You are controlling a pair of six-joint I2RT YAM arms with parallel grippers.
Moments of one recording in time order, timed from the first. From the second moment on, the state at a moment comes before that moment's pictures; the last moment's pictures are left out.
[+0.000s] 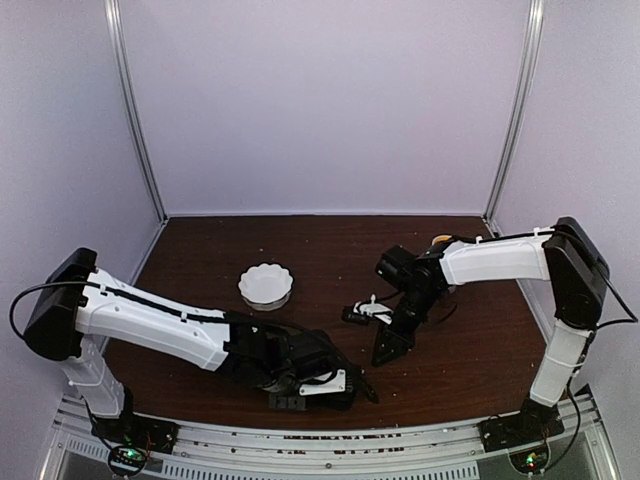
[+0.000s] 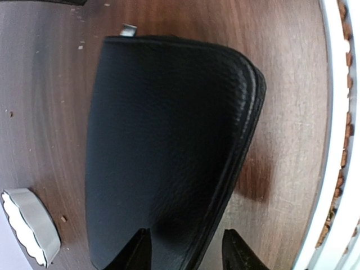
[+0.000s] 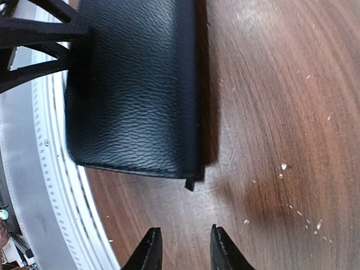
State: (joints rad) left arm -1.38 1.73 1.12 -0.62 -0.27 0.28; right arm 0.75 1.79 1.17 -0.80 -0.58 -0.41
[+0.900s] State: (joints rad) left arm -1.41 1.80 1.11 -0.59 -0.35 0.31; right arm 0.84 1.93 1.21 -0.75 -0.59 -0.41
